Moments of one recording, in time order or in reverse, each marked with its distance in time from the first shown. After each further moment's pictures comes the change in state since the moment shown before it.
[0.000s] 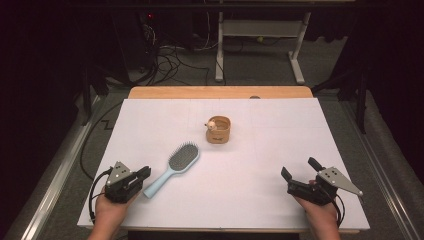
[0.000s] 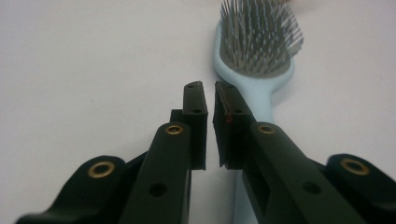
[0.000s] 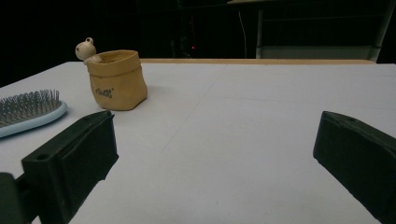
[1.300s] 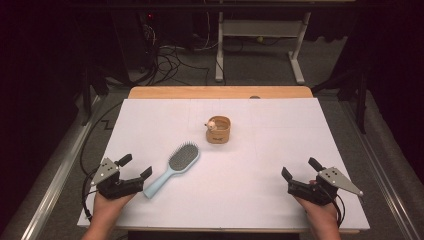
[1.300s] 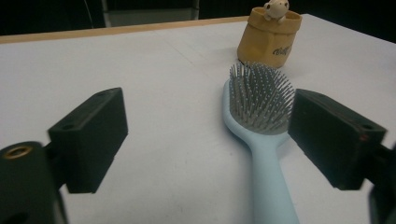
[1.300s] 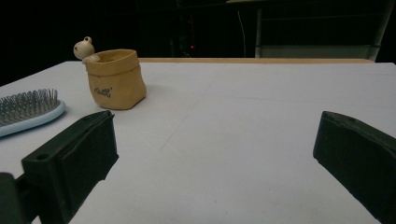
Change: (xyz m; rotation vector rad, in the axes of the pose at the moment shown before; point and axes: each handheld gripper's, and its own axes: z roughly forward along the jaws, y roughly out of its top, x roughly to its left) left arm 0.017 0.000 -0.002 -0.184 -0.034 -0.043; right arm -0.001 0.000 -0.001 0.001 -0.001 -0.003
